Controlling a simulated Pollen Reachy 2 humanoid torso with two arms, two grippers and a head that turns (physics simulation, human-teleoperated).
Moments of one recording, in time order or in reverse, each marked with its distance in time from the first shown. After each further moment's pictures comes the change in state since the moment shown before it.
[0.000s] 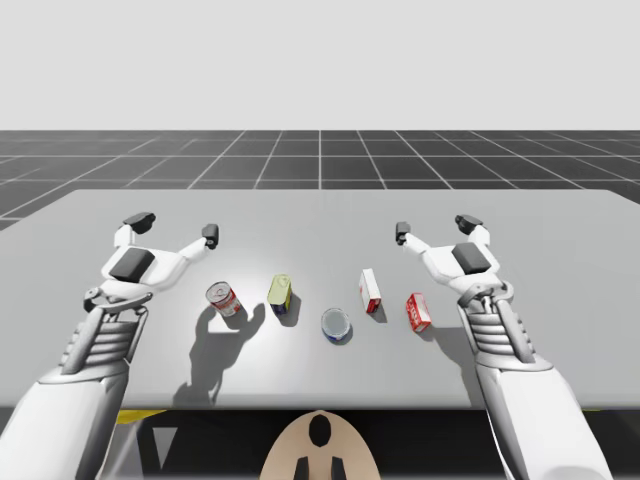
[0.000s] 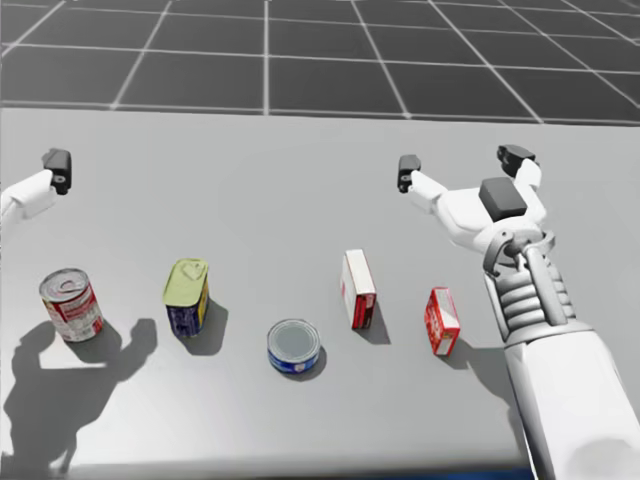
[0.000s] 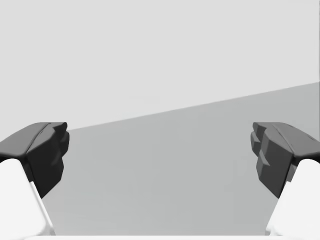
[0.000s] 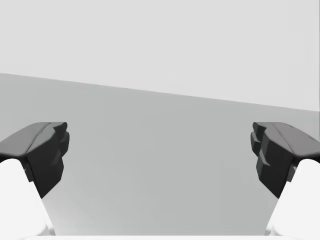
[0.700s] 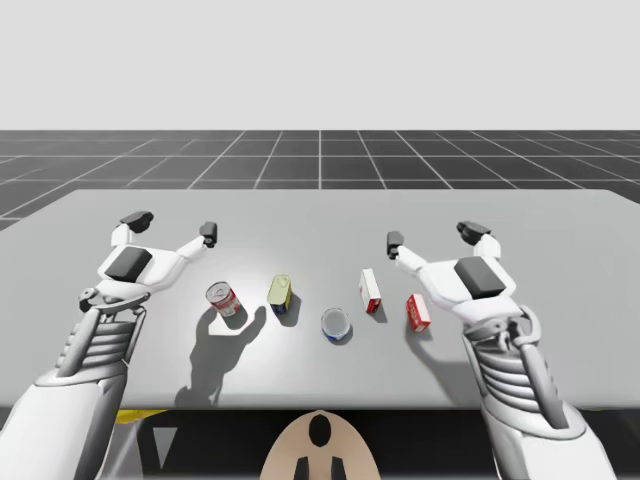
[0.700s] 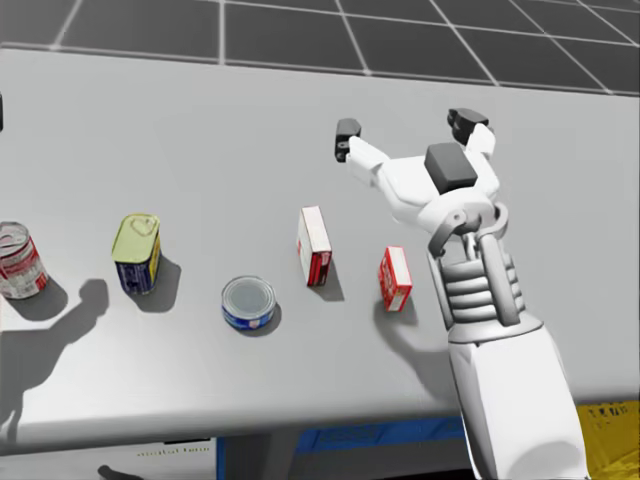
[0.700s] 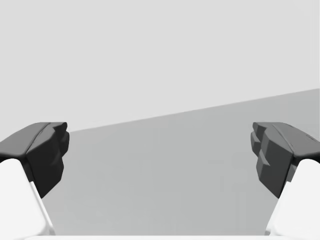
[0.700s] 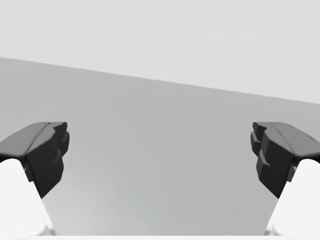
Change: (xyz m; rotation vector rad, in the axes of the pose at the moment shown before) left arm 0.004 0.000 0.001 0.006 -0.008 0.016; right arm 0.041 0.038 0.050 0.009 0.047 0.024
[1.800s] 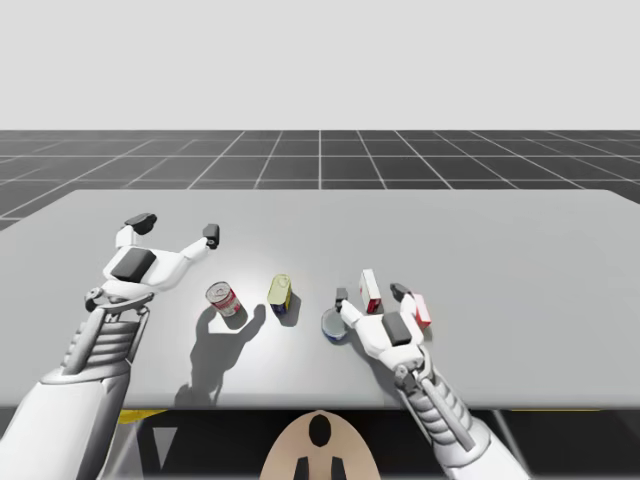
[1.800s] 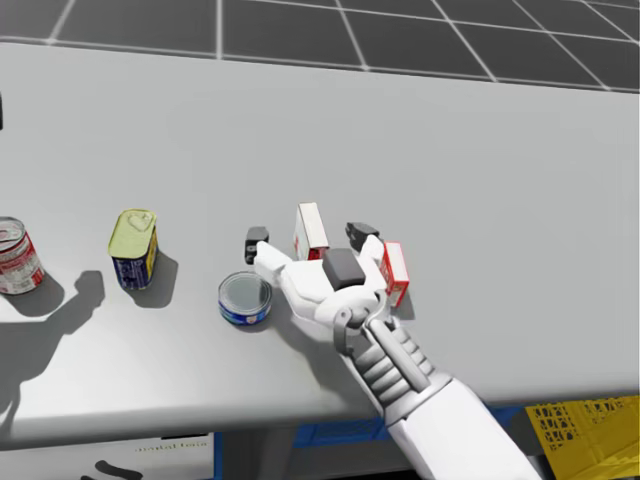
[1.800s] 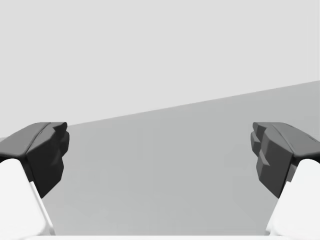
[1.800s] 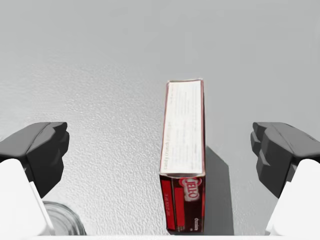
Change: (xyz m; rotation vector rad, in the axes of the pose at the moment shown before) left arm -0.004 -0.002 -0.002 0.000 0.019 -0.005; right arm -0.098 0.087 0.021 0.082 0.233 -0.179
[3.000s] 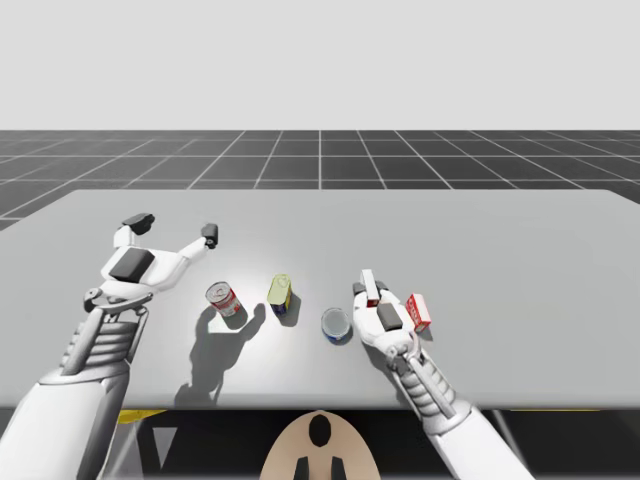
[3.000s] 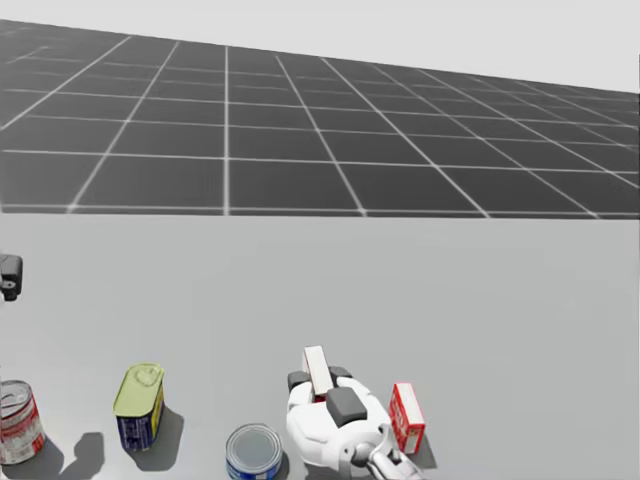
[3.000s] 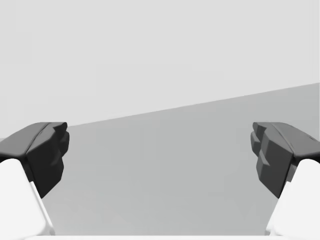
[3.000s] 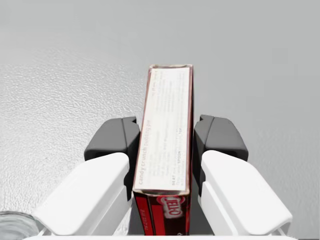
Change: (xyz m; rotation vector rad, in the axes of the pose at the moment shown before) left arm 0.000 0.001 0.001 0.012 -0.002 -0.002; right arm -0.010 -0.004 -0.027 -0.025 0.081 0.015
